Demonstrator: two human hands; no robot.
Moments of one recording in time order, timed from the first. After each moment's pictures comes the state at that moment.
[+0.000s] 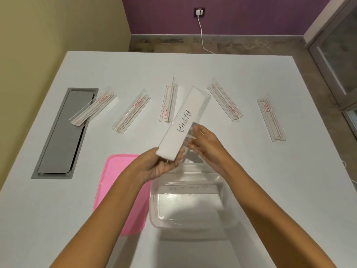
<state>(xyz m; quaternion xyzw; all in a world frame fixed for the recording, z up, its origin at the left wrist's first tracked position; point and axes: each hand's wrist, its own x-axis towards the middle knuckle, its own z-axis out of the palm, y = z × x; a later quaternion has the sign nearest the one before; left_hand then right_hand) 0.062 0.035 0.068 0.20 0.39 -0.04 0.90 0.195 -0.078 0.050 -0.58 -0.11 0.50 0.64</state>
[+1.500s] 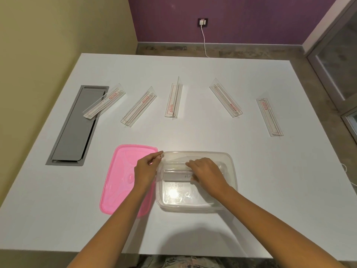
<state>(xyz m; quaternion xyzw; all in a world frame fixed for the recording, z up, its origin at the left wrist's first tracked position) -0.013 0.002 0.004 0.62 0.52 0.14 0.58 0.128 -0.147 -0.009 -0.79 -0.59 0.09 0.11</state>
